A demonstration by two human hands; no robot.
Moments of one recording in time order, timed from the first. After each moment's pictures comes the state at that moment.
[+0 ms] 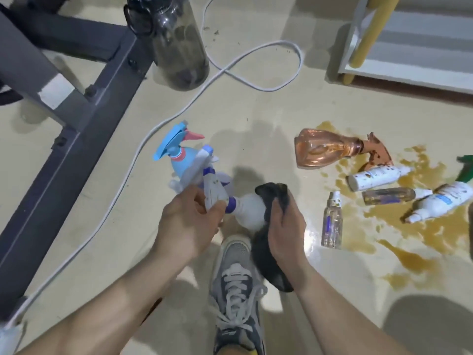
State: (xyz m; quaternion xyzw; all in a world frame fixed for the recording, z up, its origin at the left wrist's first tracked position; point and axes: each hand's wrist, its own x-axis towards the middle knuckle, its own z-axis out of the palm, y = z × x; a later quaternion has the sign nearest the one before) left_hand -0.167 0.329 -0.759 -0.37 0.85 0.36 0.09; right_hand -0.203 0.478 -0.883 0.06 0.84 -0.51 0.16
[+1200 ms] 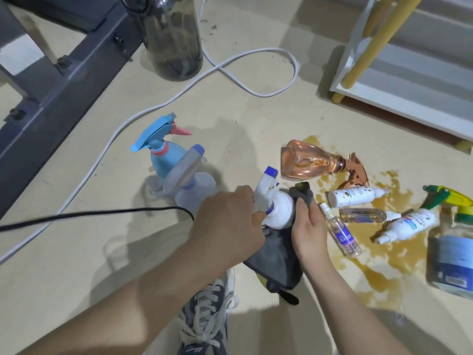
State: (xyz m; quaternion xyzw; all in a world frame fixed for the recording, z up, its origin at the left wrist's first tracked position) left_hand -0.202 0.381 -0.770 -0.14 0.95 0.25 0.13; right_hand -0.242 0.534 -0.879 0.13 0.82 -0.54 0.13
